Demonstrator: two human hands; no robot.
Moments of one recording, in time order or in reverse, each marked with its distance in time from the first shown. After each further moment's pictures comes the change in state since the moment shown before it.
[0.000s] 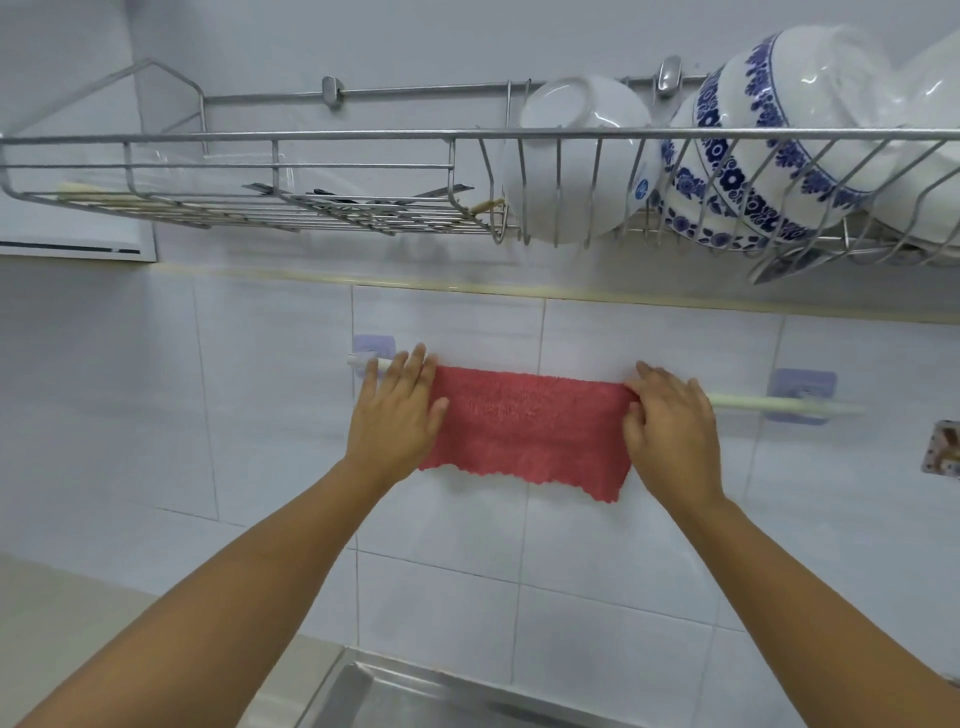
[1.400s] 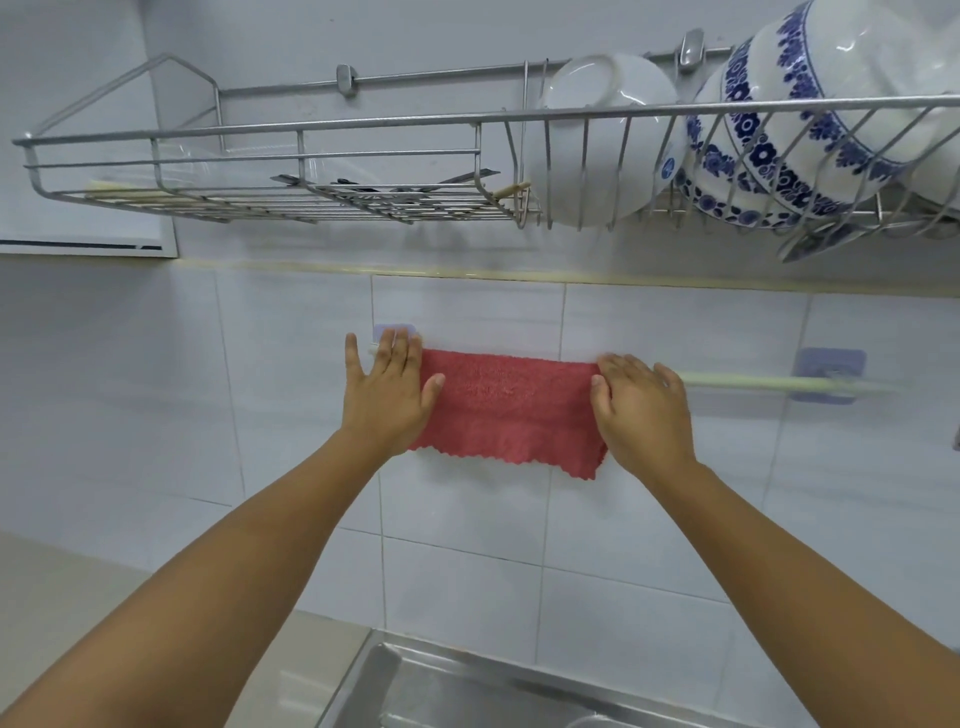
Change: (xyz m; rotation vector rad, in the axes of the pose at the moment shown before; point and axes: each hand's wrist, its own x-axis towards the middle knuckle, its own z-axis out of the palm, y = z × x) left_hand 0.003 -0.029 -0.014 0.146 -0.190 -0.095; right_hand 0.009 -0.056 0.003 -0.067 -0.175 0.017
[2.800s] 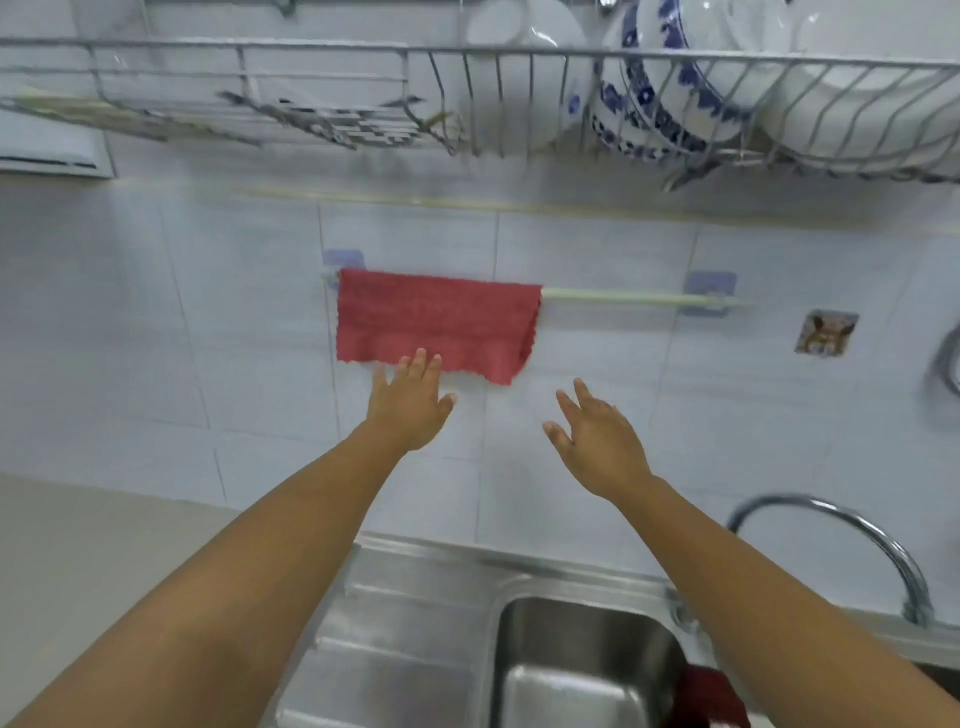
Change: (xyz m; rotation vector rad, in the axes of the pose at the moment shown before) left_hand -0.092 0.087 -0.006 -0.222 -0.350 0.110; right_hand -0.131 0.039 -0.020 0.038 -0.515 0.069
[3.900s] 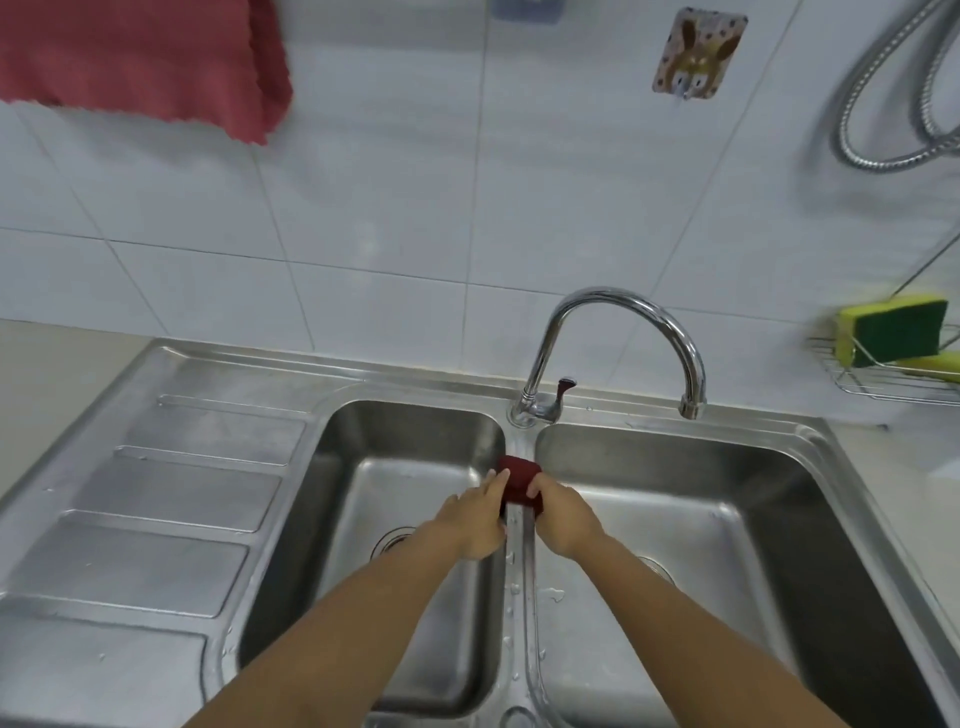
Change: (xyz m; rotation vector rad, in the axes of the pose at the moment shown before) left_hand -0.188 0.349 0.253 -0.490 -0.864 0.163; right_hand -0.241 0.257 0.175 0.286 -0.599 0.307
